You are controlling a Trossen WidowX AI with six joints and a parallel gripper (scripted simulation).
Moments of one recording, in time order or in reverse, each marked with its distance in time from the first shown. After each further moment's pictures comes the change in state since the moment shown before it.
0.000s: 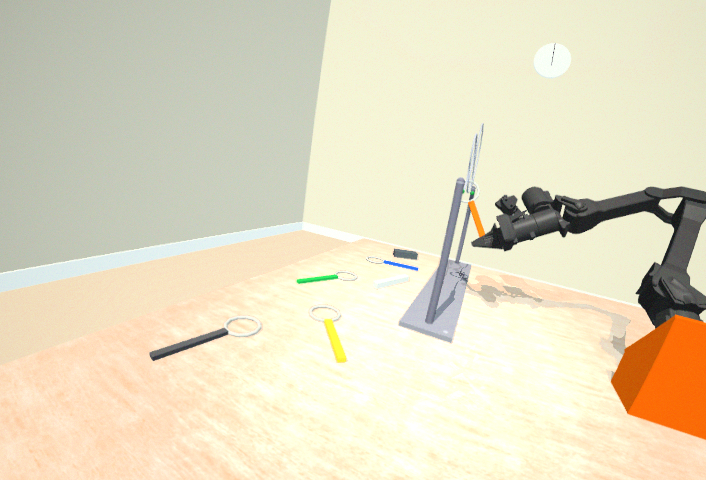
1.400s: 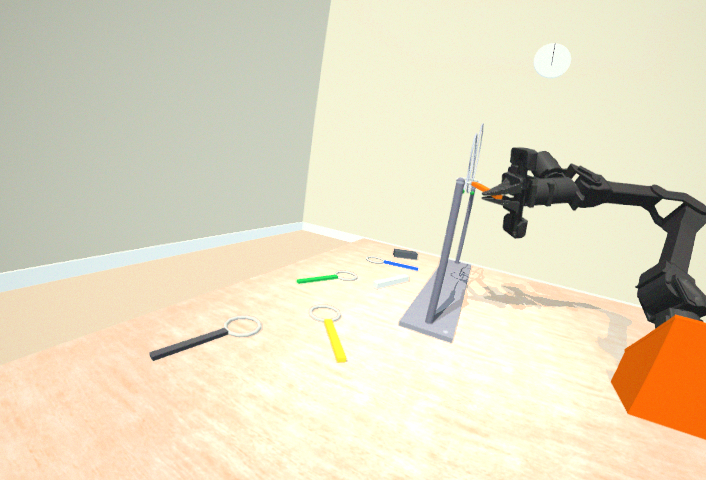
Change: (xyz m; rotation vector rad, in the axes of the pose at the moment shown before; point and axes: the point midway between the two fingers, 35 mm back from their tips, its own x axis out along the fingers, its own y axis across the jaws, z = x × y) arm -0.053 0.130 0.063 0.883 0.115 0.492
